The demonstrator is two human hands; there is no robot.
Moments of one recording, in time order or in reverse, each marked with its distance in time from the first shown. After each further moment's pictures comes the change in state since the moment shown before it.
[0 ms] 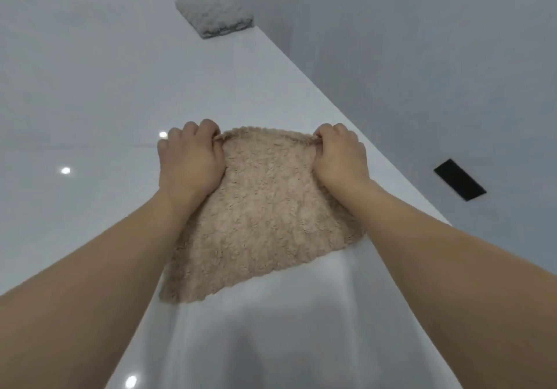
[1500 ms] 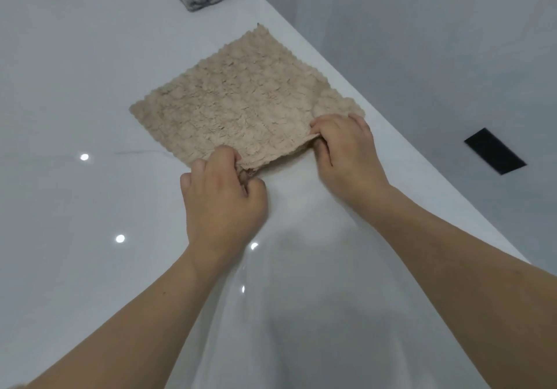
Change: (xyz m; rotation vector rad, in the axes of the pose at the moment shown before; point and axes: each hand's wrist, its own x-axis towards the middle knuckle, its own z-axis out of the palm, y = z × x) left_hand -0.045 0.057 -0.008 -0.251 -0.033 -0.150; right_hand 0.000 0.010 0.025 0.283 0.152 -0.289
